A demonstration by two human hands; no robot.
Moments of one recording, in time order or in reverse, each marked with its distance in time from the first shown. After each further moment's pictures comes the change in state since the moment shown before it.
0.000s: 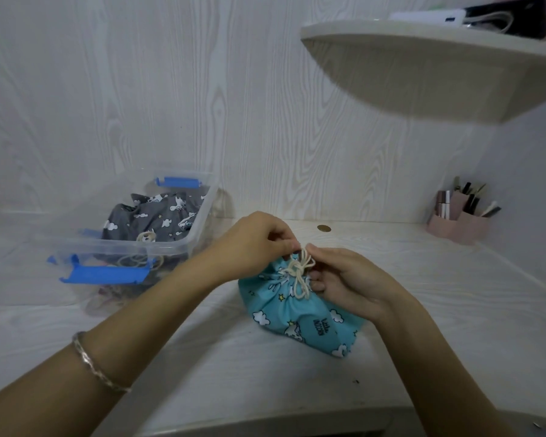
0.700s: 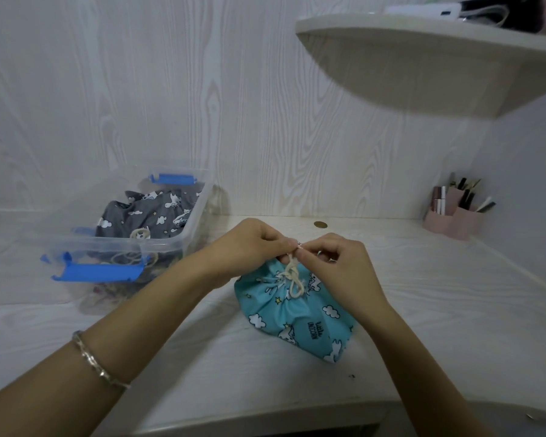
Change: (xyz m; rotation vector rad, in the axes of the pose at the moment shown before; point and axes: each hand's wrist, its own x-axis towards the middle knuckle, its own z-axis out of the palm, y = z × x) left_hand -0.004 -0.002 0.006 -0.324 -0.083 -0.204; right_hand -0.008 0.011 0.008 -0.810 0.484 -0.550
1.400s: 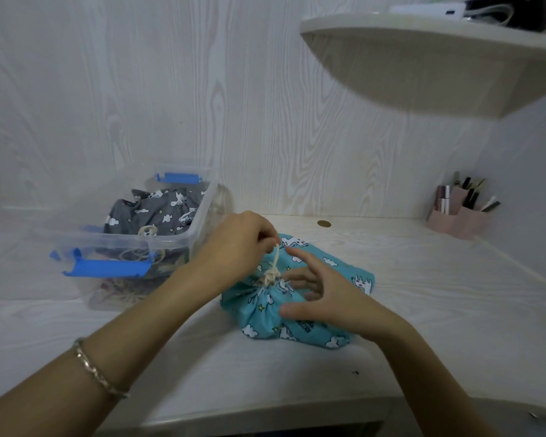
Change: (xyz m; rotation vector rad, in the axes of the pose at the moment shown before) left_hand -0.003 -0.011 -0.006 0.572 0.308 0.176; right_hand -0.017 0.007 0.000 0.008 -0.599 0.242
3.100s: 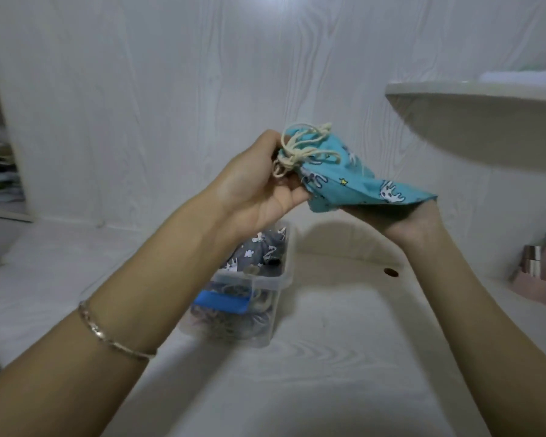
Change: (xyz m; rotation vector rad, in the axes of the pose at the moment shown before) left_hand -0.002 0.005 -0.153 -1.688 0.016 -0.108; right_hand 0.128 -0.119 -0.063 1.552 0.068 -0.094
